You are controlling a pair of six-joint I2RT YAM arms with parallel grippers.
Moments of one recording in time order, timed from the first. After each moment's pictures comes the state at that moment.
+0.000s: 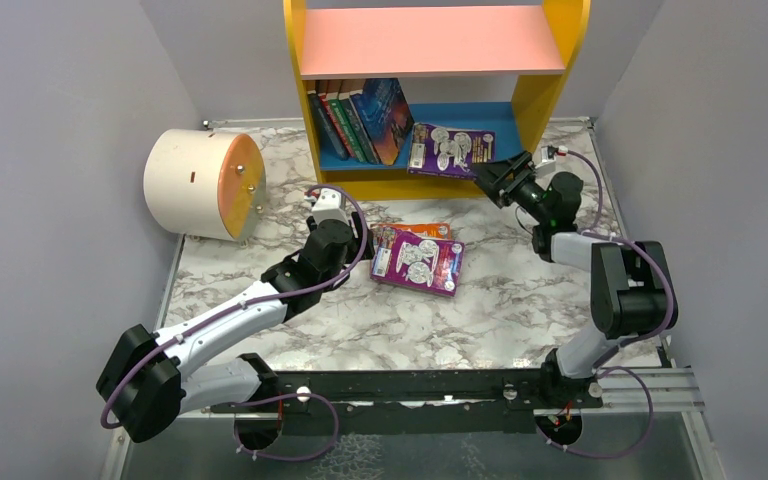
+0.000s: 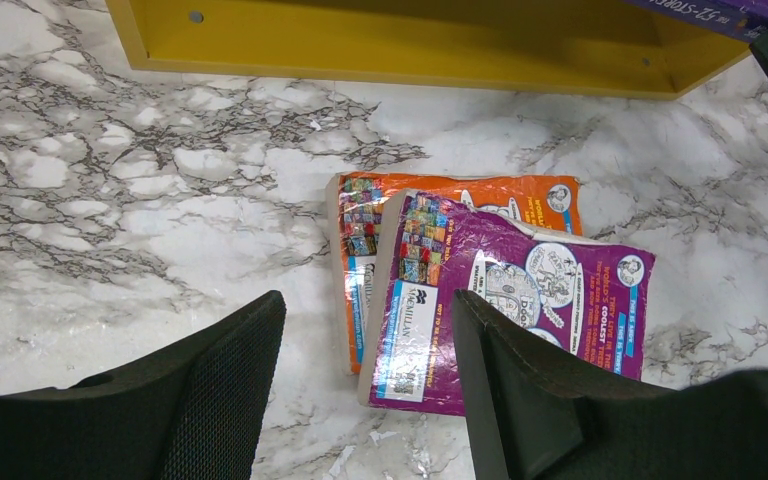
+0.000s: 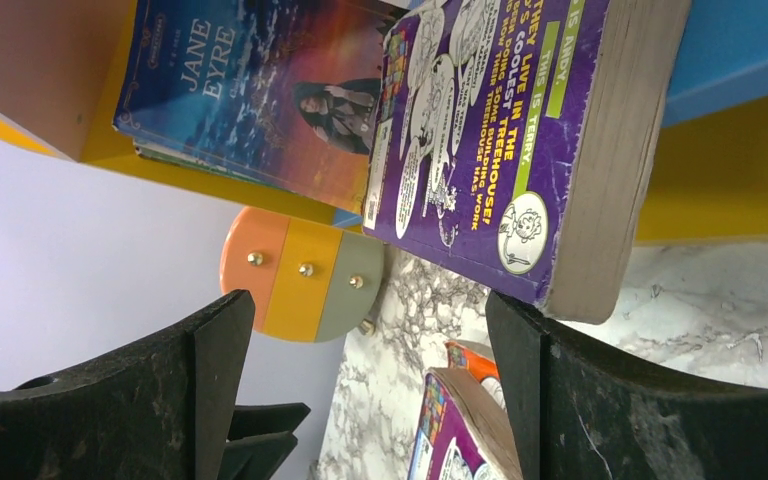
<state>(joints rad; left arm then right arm) -0.77 1.12 0.68 -0.01 -0.46 -0.58 0.03 1.64 0.71 0.93 -0.60 1.14</state>
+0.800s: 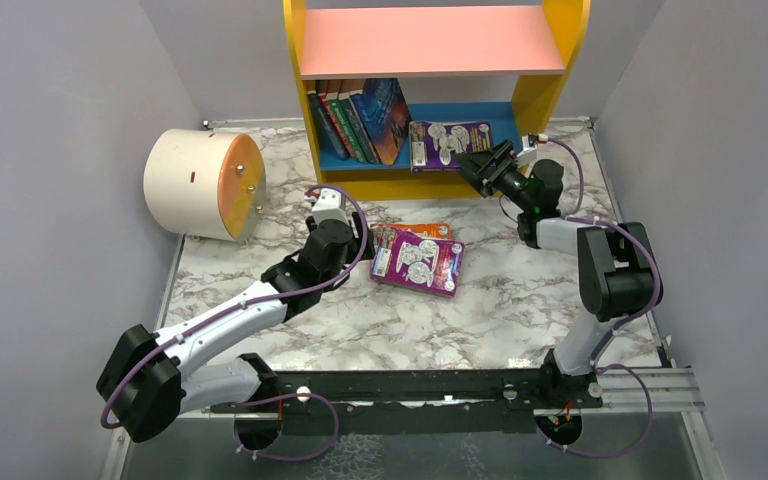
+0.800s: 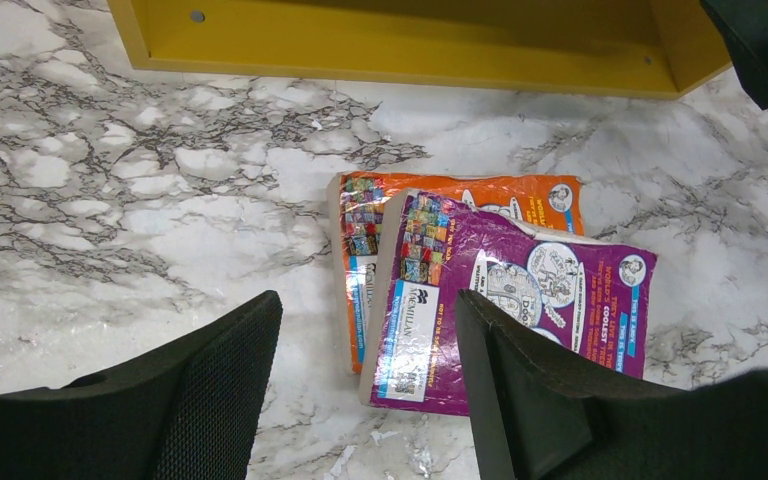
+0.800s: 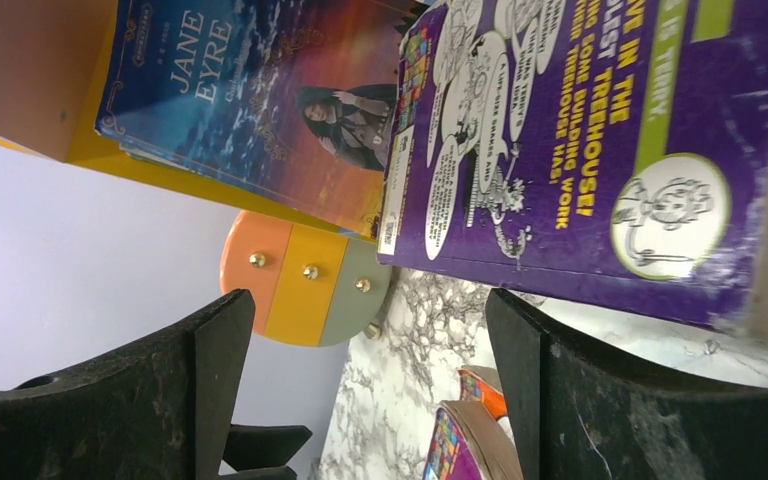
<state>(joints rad) -0.77 1.12 0.68 -0.01 -0.46 -0.57 0.11 1.76 0.86 0.93 -0.58 1.14</state>
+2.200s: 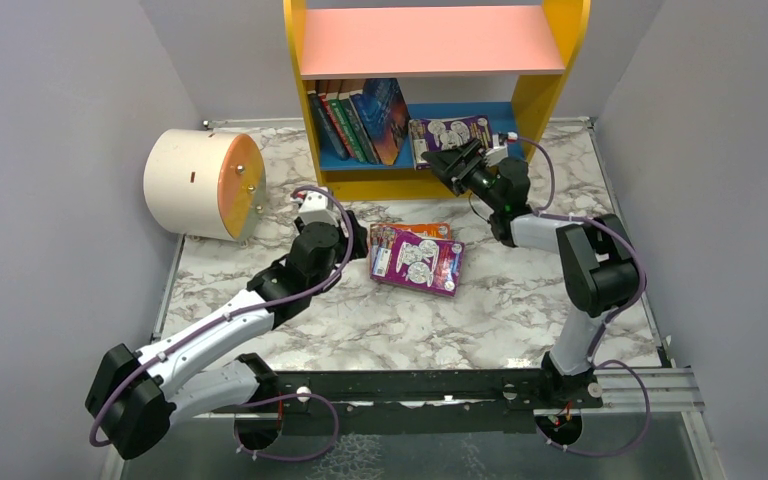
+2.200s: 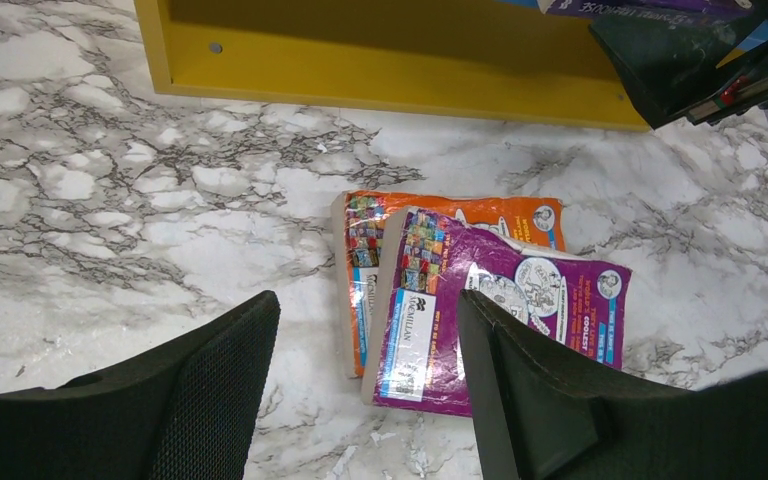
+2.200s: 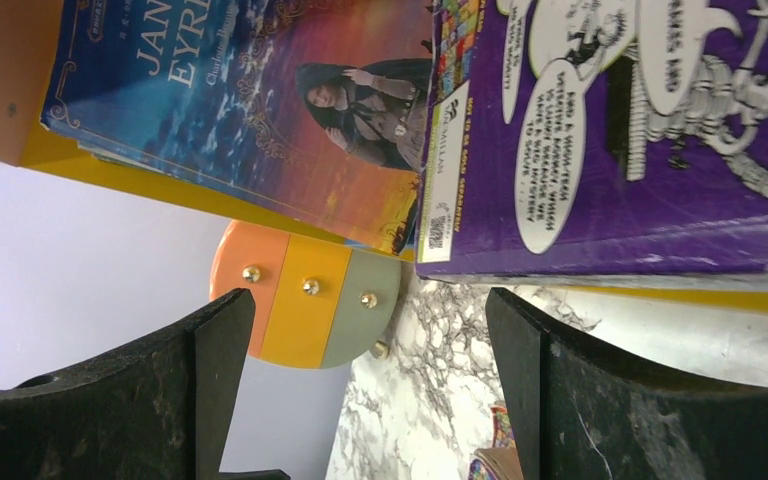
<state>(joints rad) -0.75 1.02 0.66 -0.02 -0.46 -0.57 0.29 1.83 0.94 0.90 -0.39 1.14</state>
